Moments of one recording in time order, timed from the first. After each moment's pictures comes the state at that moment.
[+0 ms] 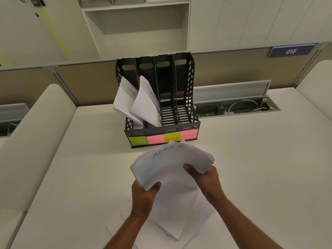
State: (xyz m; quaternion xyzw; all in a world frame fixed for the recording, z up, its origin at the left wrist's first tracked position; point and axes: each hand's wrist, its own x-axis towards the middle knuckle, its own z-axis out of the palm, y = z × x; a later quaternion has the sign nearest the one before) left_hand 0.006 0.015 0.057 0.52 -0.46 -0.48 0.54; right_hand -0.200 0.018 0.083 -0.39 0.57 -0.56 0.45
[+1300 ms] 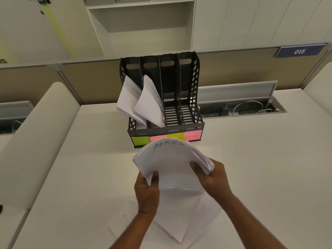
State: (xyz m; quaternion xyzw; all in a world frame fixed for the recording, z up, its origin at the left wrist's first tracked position) left_hand -0.016 0.001 0.052 0.60 -0.40 -0.39 0.56; right_hand -0.210 0.012 0.103 -0.55 0.58 -0.52 0.29
